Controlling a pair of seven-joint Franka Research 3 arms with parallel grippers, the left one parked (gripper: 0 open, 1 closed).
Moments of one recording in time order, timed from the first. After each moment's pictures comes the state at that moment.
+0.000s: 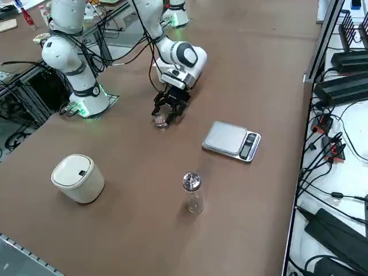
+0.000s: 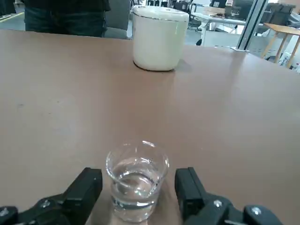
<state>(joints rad) 0.46 0.60 -0.03 -2.10 -0.75 1.74 2.69</state>
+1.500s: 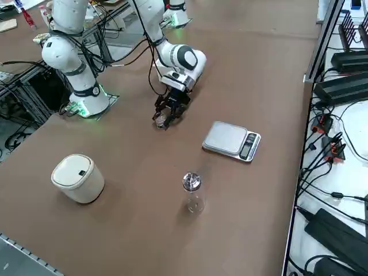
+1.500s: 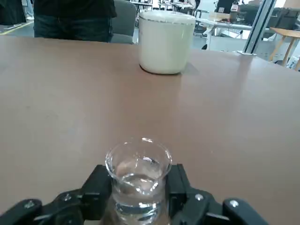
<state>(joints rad) 0.46 0.62 -0.03 -2.09 -0.79 1.73 2.71</state>
